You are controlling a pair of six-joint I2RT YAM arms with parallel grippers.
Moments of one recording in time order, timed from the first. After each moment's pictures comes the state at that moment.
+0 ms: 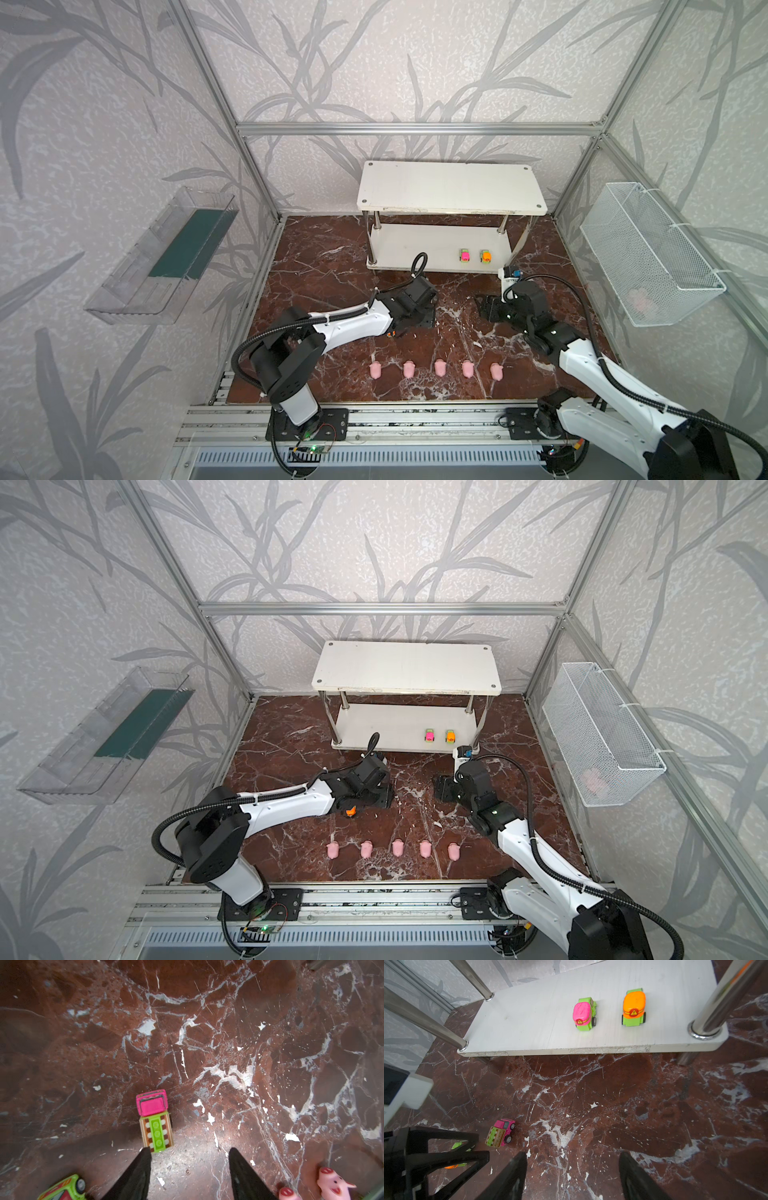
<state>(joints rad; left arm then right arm) -0.87 1.67 1.04 -0.34 -0.12 -0.67 0.40 0.96 0.53 -0.17 -0.02 0.43</state>
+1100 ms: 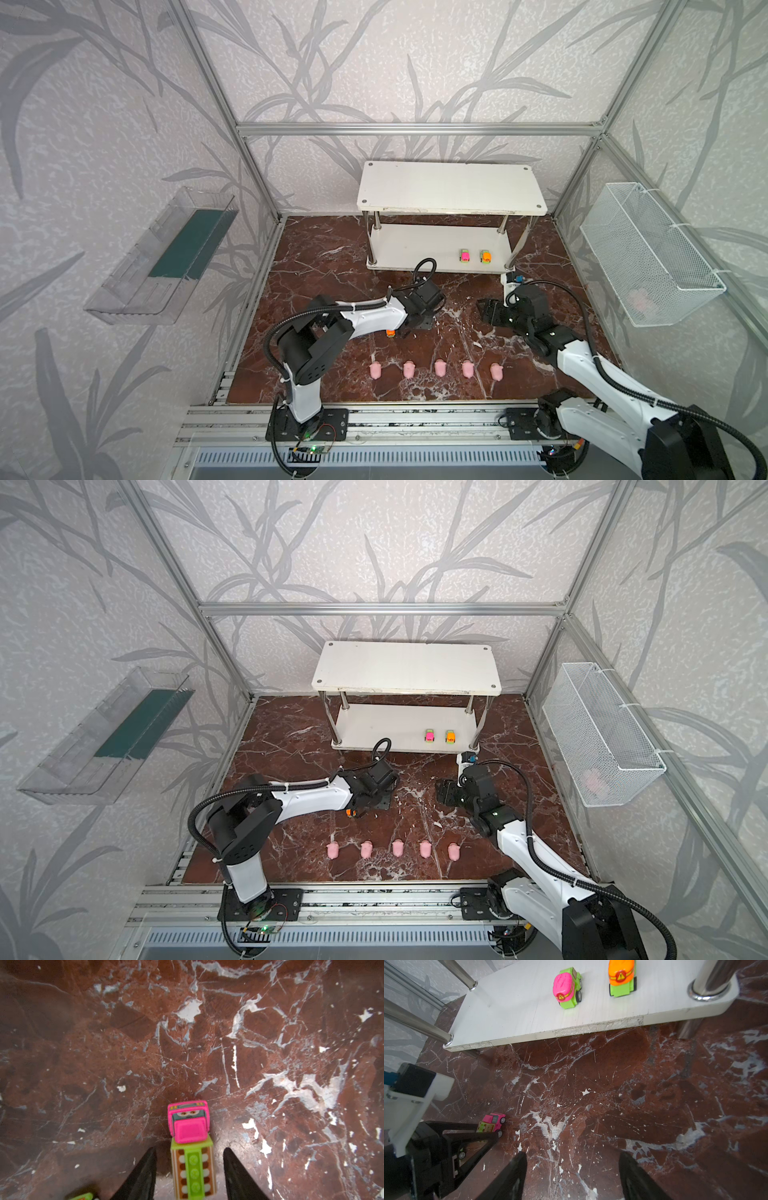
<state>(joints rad) -0.88 1.84 1.11 -0.43 -0.23 -0.70 0.34 1.00 0.47 -0.11 -0.09 0.46</state>
